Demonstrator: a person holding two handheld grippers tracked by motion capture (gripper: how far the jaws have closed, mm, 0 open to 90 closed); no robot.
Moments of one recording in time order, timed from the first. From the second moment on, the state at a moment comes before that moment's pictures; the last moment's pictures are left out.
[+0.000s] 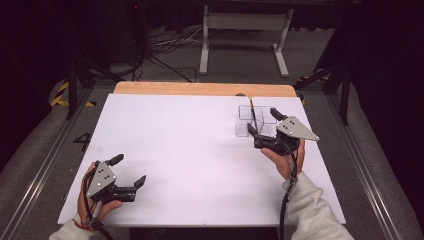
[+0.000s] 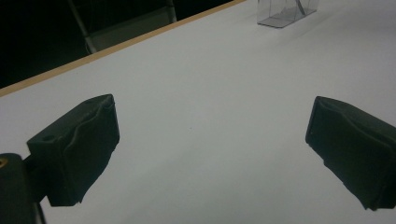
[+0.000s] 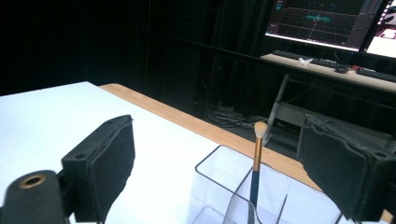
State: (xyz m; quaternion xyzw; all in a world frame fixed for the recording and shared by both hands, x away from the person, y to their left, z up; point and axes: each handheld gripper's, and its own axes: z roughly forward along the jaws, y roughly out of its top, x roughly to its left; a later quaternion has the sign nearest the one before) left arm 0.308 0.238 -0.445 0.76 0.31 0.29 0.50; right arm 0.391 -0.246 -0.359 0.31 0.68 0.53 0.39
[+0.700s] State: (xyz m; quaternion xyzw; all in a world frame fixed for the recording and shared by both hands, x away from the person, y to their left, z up) left arm 0.308 0.237 -0.445 0.76 0.31 0.29 0.49; right arm 0.370 -0.249 -0.362 0.29 0.70 0.53 0.39
